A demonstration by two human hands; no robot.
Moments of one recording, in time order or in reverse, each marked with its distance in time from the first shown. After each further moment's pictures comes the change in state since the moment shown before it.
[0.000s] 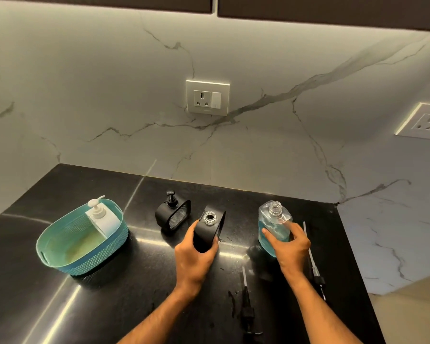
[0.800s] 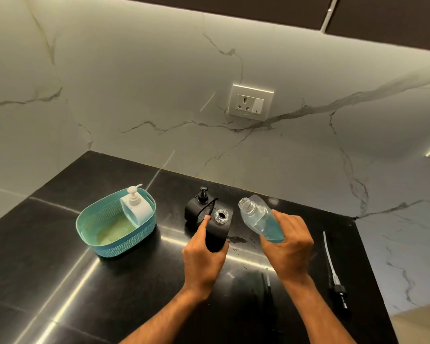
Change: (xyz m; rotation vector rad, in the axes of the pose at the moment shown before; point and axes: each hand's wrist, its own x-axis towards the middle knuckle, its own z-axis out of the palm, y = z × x) left_hand -0.011 -0.006 -0.062 0.043 0.083 0.086; right_hand -0.048 -0.119 0.040 -0.382 -0.085 -0.553
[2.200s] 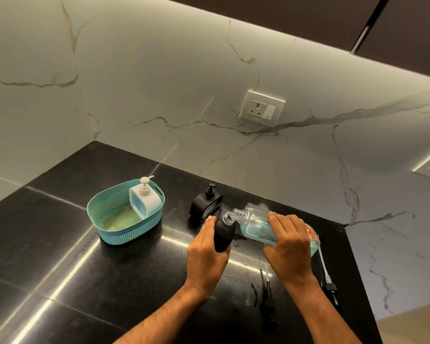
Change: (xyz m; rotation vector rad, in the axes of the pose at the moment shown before) left_hand -0.016 -0.008 -0.021 0.097 -0.039 0.116; right_hand -0.007 -0.043 -0.022 -0.336 -0.200 -0.176
